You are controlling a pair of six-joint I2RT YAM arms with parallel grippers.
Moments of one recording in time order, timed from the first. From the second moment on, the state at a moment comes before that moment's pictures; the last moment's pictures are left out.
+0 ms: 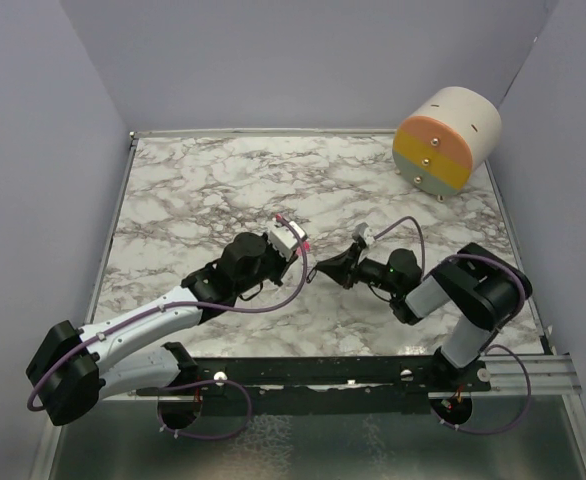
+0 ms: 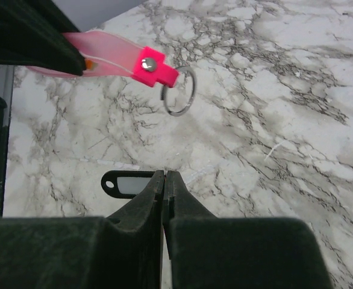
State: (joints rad) left arm -0.86 1.06 0.63 0.05 -0.04 0.04; right arm 0.61 1.68 0.28 1.38 -0.54 0.19
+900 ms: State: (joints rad) left arm -0.86 1.05 0.58 0.09 0.09 0.06; right arm 0.49 1.76 0.30 1.51 -0.68 0.57
